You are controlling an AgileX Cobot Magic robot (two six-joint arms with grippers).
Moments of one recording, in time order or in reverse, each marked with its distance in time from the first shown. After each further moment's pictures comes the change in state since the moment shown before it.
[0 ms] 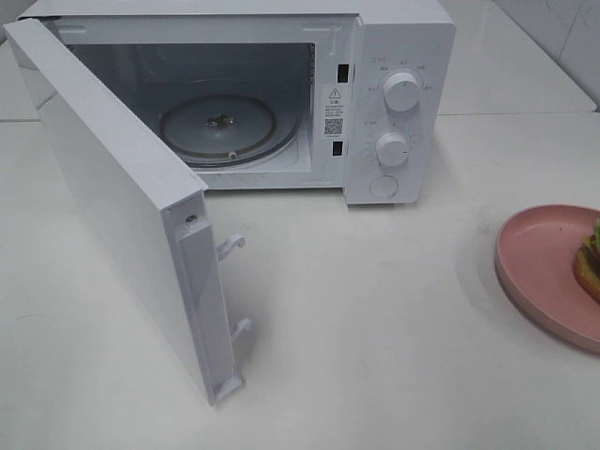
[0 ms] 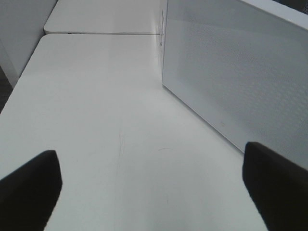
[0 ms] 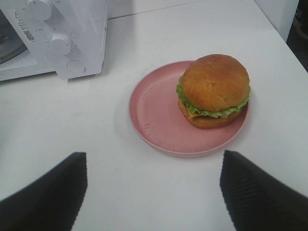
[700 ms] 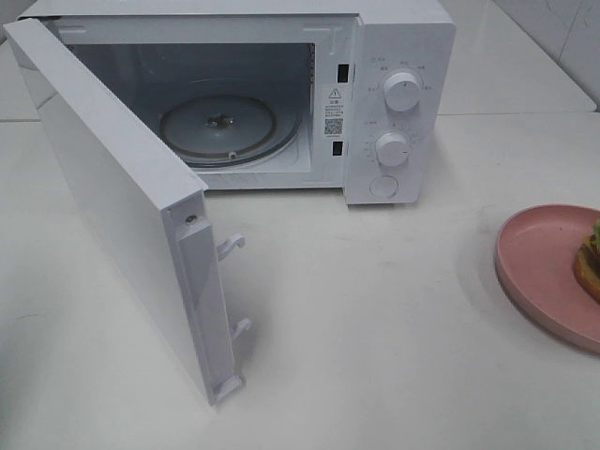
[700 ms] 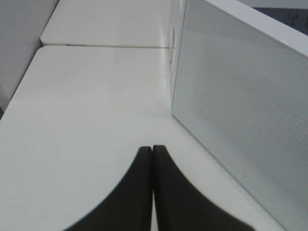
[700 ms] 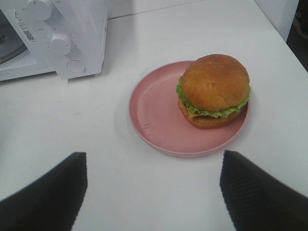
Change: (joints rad) left arm 0.000 0.469 0.039 -0.001 -0.472 0.008; right arm 0.000 0.000 0.000 0.000 0.000 0.000
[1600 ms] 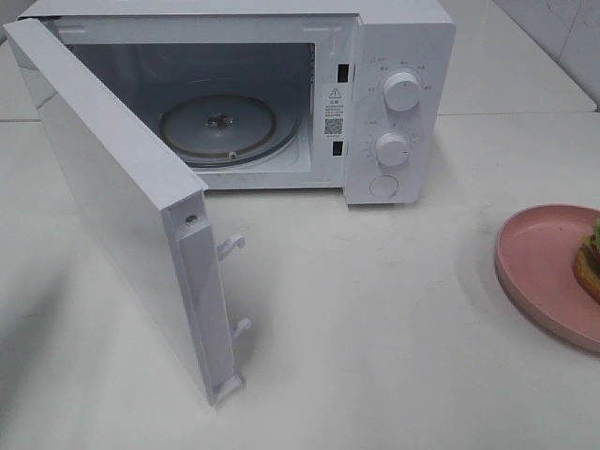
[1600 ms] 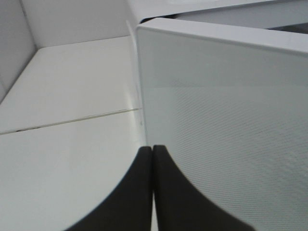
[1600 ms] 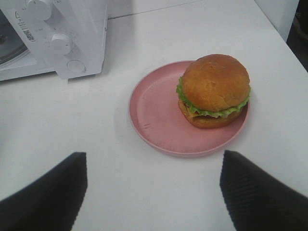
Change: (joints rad) left arm 0.000 0.633 0.282 0.396 -1.238 -0.168; right arm 0.000 0.000 0.000 0.000 0.000 0.000
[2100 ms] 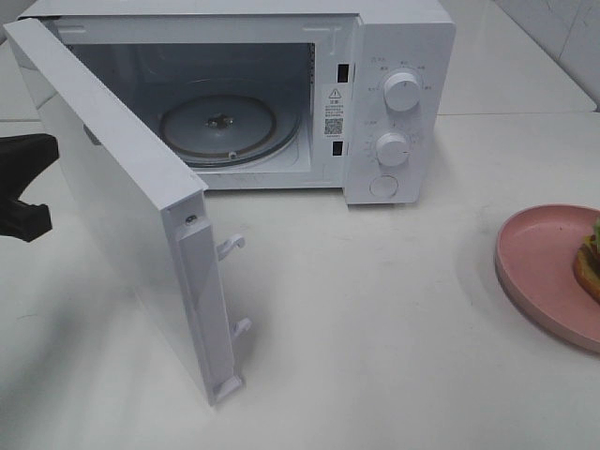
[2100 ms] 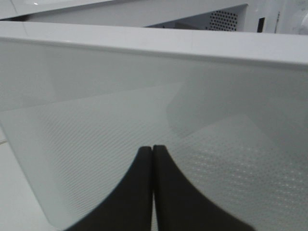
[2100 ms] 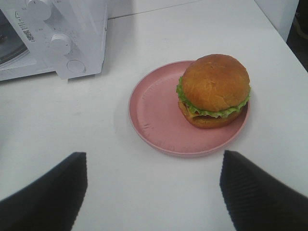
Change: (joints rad) left arm -0.141 0.242 -0.079 0.184 -0.173 -0.073; right arm 0.000 0.000 0.000 0.000 0.000 0.000
